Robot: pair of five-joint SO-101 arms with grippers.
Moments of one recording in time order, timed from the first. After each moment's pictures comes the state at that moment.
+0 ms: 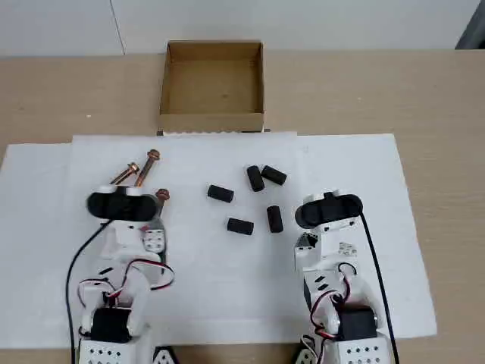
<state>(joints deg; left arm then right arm) 2.3 -103.4 96.6 50.9 3.9 -9.3 -103.1 95.1 58.8 -0.7</state>
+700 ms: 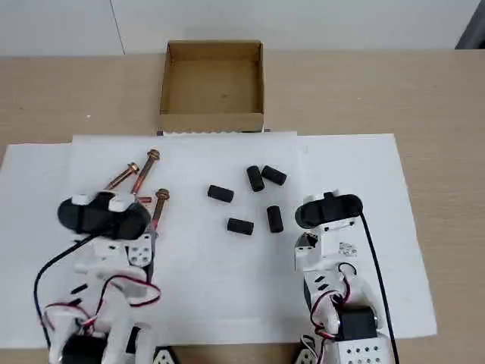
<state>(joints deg) 1.8 -103.2 68.3 68.9 -0.5 -9.3 -103.1 95.1 58.8 -0.7</state>
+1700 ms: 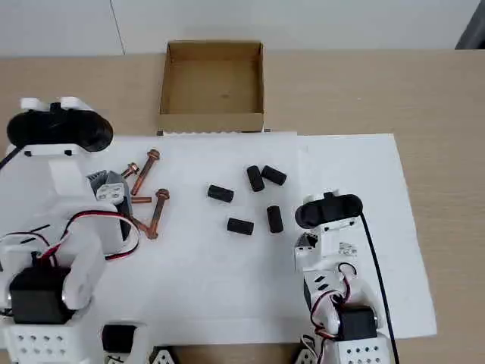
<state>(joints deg) -3.6 -55.7 21.8 86.4 6.8 -9.3 -103.1 95.1 58.8 -0.7</state>
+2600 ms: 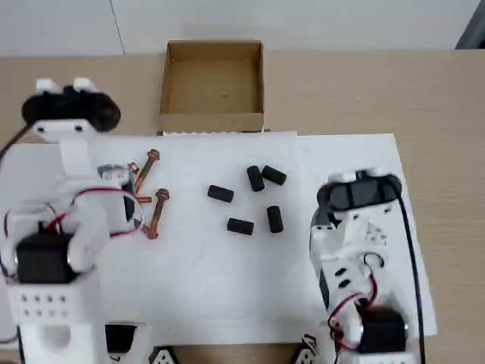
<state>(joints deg) -3.6 -43.3 15.5 86.4 6.9 -6.7 -83.8 61.8 64.3 -0.6</state>
